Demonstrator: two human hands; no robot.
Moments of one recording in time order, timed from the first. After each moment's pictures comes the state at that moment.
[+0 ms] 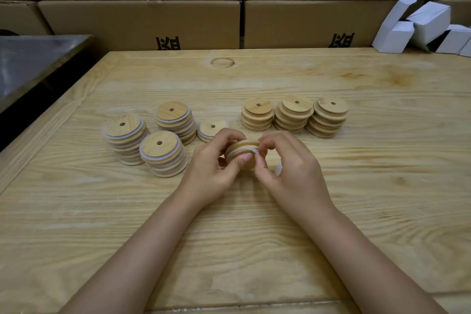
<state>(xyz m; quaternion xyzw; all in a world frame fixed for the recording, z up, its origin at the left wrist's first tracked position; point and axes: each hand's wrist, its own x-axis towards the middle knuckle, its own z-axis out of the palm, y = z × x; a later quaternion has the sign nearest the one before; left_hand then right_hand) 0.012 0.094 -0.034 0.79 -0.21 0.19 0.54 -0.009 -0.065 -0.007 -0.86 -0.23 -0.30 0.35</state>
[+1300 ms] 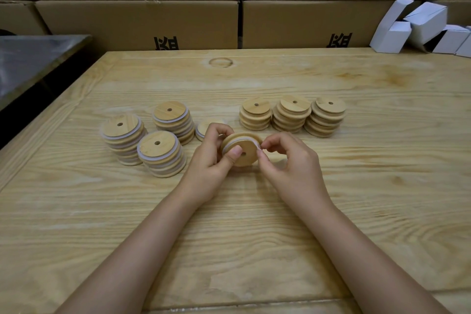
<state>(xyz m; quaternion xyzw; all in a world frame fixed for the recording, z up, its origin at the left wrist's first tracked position) 0.013 0.093 -0.034 0.74 -0.17 0.09 0.64 0.002 -0.068 -0.017 -0.85 -0.15 -0.24 0.45</state>
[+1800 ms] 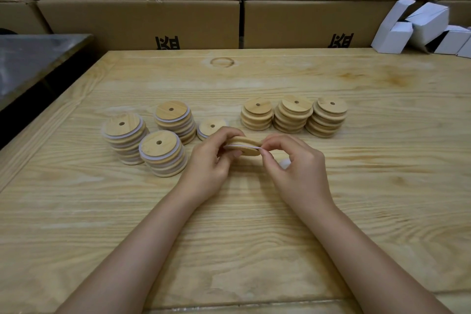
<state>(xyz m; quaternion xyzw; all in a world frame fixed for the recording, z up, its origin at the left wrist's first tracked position) 0.017 0.096 -0.032 0.82 -0.19 0.16 0.52 0.000 -0.071 -0.017 -0.83 -0.20 -0.30 0.43</state>
